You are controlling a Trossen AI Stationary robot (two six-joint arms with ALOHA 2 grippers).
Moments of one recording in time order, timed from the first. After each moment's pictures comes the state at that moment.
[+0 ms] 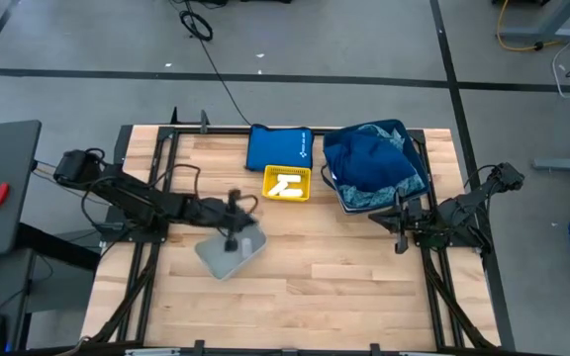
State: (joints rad) left arm -0.15 1.31 0.39 0.42 -0.16 0.09; right arm 0.57 0.07 0.01 0.07 0.65 0.09
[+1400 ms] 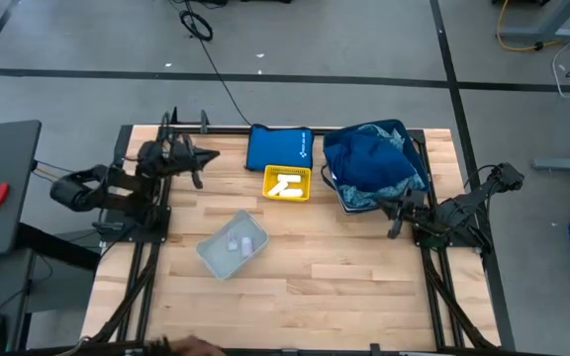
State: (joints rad) left arm 1.08 1.24 0.01 1.30 0.72 0.04; right arm 0.57 0.07 0.01 0.04 0.98 0.20
